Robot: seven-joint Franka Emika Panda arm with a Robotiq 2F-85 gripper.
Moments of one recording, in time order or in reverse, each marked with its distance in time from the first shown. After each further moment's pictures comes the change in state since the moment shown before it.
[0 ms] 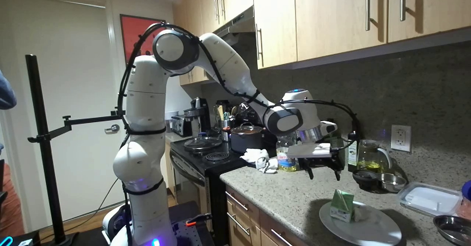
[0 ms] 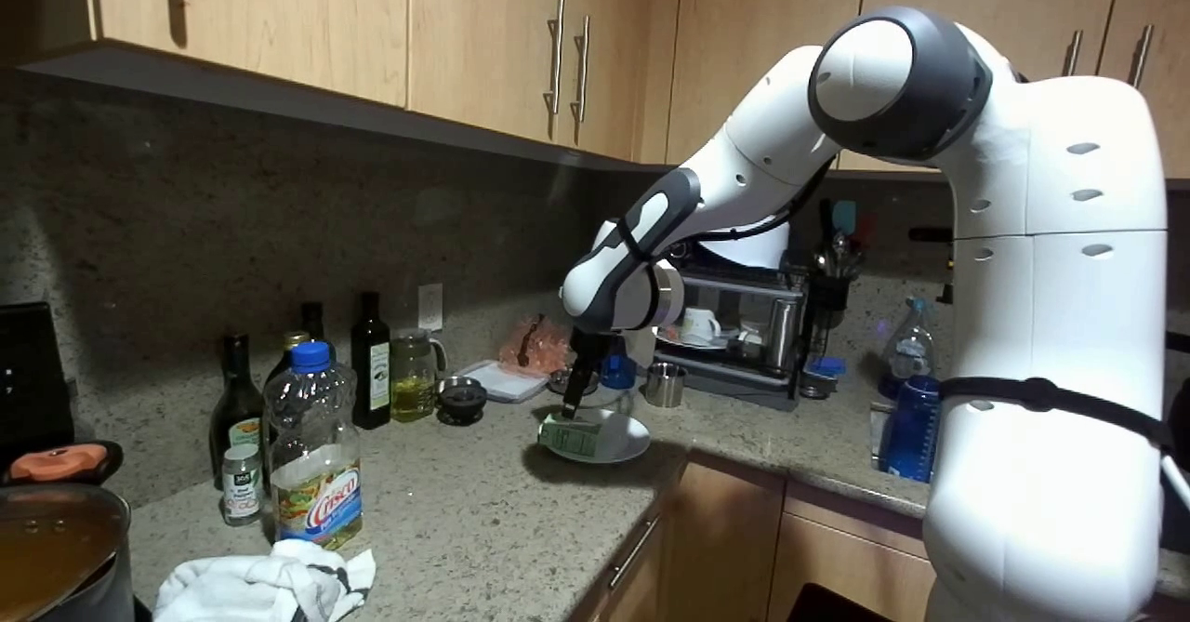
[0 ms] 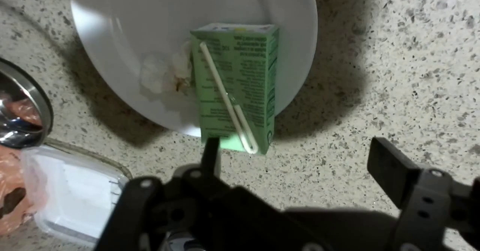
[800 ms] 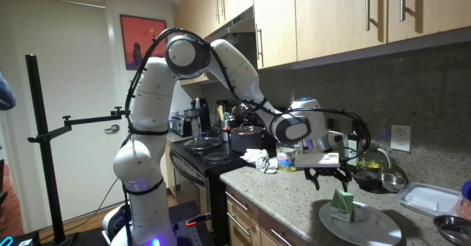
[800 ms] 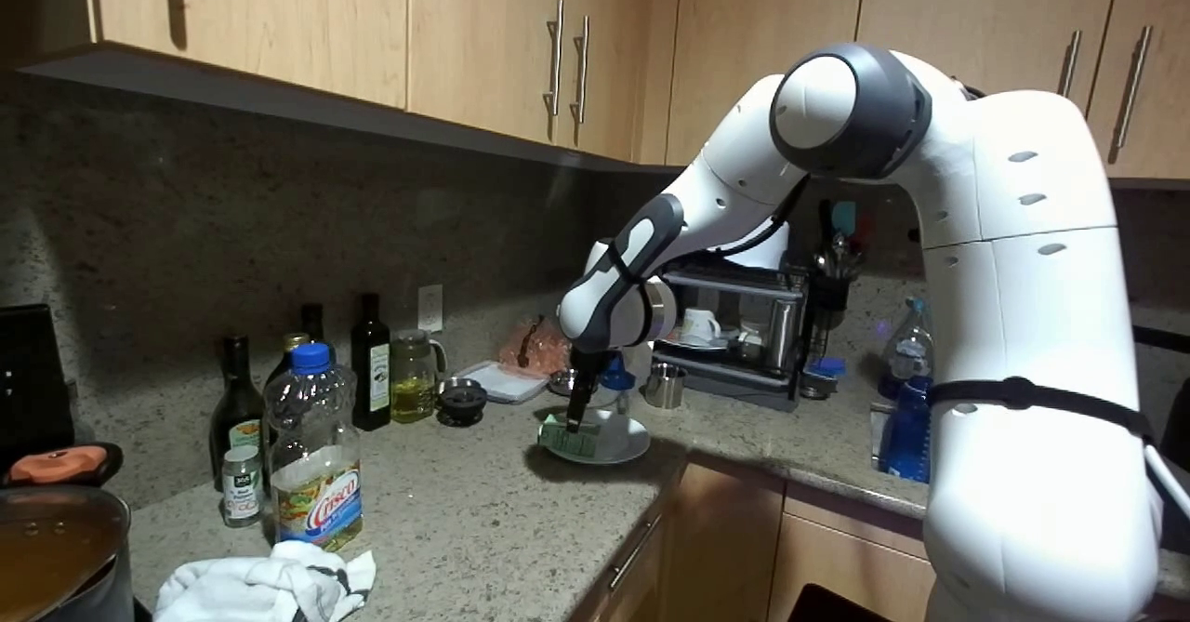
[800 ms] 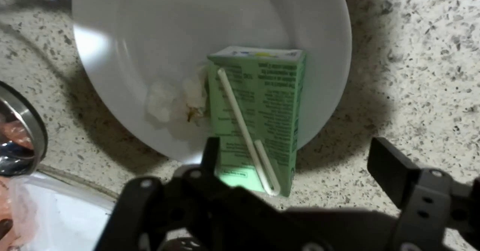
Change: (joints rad) arm 0.002 0.112 -0.028 0.071 -0.058 0.004 0.015
